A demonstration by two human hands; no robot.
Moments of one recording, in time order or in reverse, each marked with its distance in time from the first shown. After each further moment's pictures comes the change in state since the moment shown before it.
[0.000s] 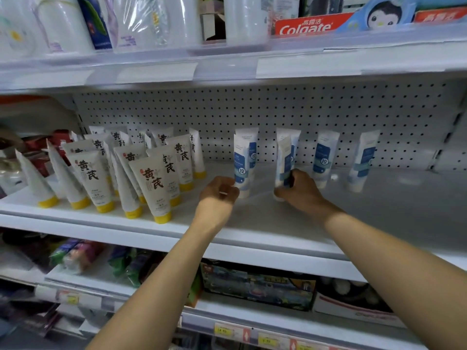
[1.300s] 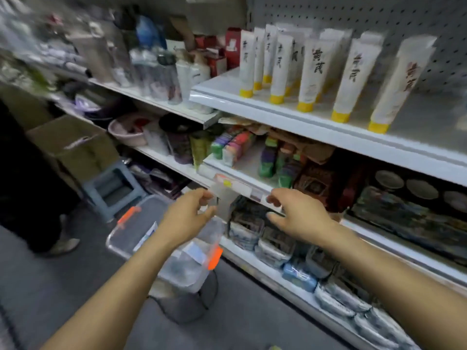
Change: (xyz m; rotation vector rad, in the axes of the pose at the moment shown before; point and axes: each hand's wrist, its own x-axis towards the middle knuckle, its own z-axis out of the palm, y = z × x) left_hand -0.218 -0.253 -0.386 0.599 -0.029 -0.217; right_hand -0.262 -0.188 0.319 -0.562 -0.535 -0.560
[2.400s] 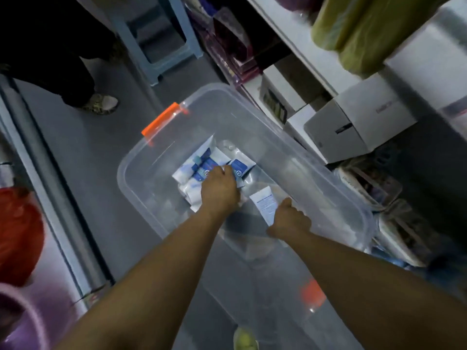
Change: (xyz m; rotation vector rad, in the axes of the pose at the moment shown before) left_hand 0.132 -0.413 0.238 0.284 -0.322 -0.675; right_hand 0.249 -0.087 0.522 -0.076 -0.906 0.360
